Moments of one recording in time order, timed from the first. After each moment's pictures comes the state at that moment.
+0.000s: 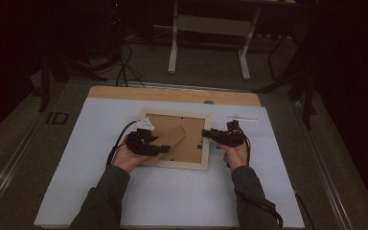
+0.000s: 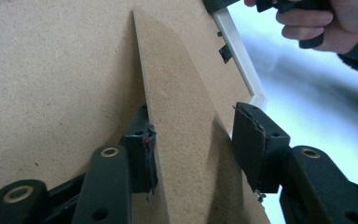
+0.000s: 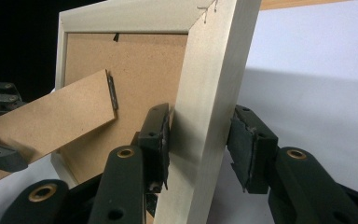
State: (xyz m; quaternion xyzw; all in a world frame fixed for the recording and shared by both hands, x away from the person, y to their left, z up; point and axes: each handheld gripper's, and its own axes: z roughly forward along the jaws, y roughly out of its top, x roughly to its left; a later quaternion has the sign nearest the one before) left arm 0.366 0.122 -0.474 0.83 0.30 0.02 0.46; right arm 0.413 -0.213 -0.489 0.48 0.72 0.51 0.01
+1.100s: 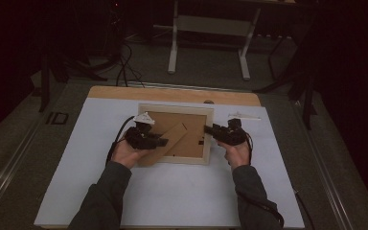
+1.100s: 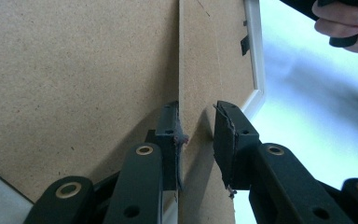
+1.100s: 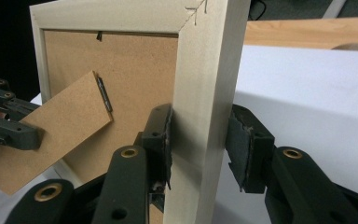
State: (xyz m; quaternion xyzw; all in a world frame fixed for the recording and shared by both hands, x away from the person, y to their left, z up) left arm 0.374 0.119 -0.459 0.84 0.33 0.04 0.43; right arm 0.403 -0.210 -0.466 0.45 0.73 0.51 0.08
